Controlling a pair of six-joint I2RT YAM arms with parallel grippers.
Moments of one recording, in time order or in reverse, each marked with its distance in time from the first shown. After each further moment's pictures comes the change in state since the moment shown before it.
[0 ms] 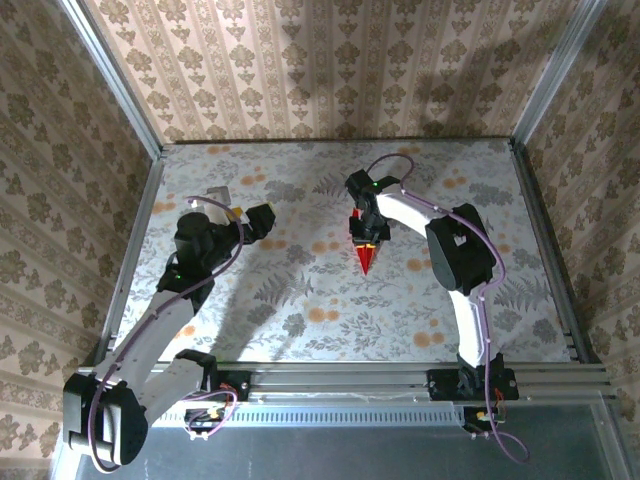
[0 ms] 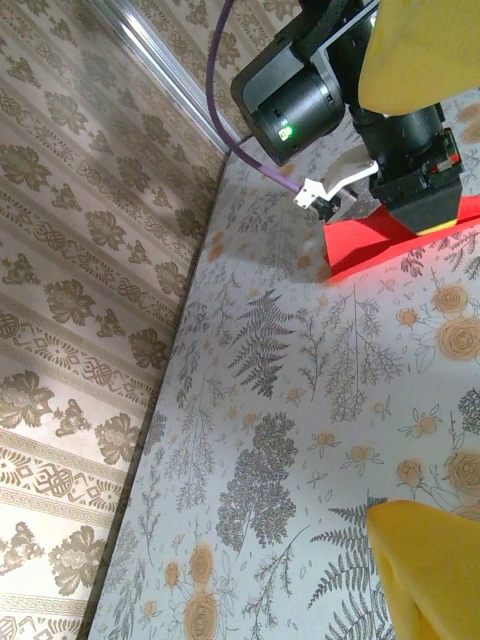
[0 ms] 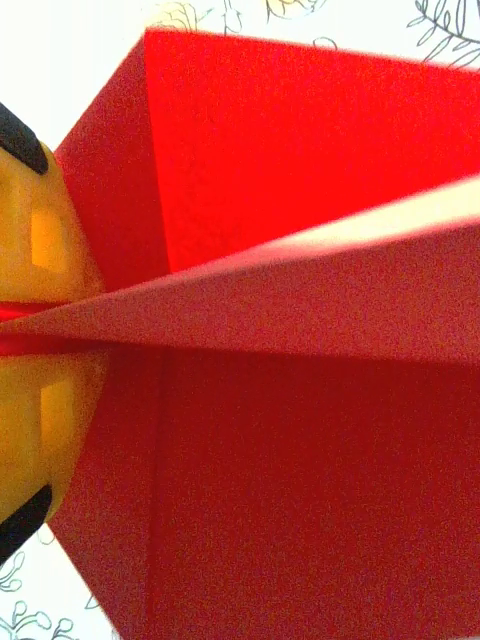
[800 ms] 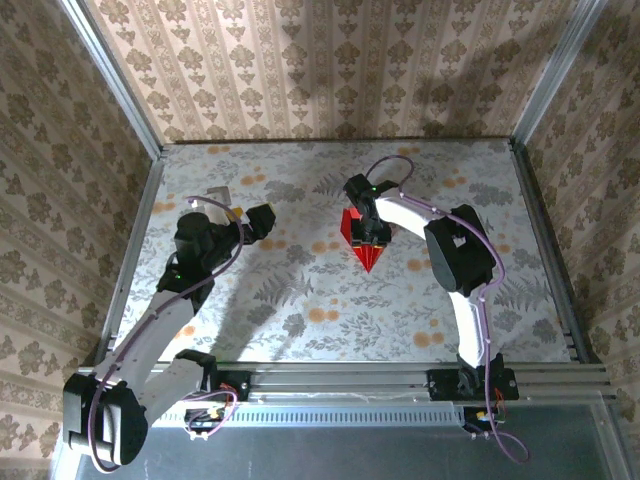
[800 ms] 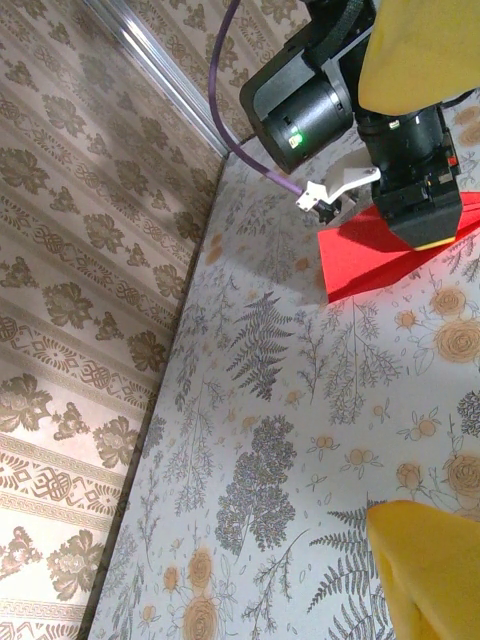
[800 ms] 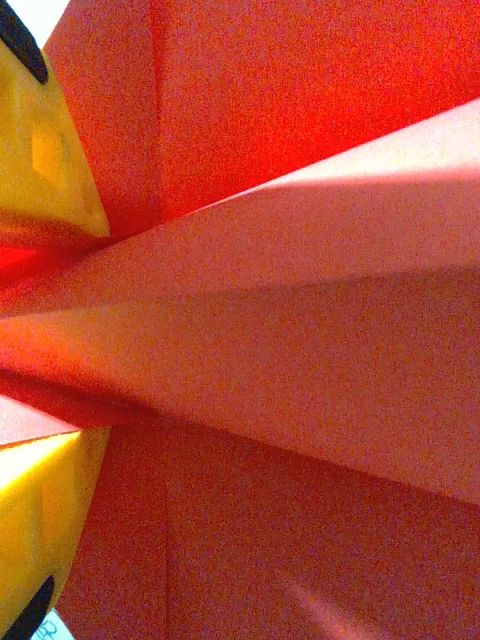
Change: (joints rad) left arm 0.000 0.000 0.000 0.000 0.006 0.000; right arm 0.010 -0.015 -0.055 0.058 0.100 0.034
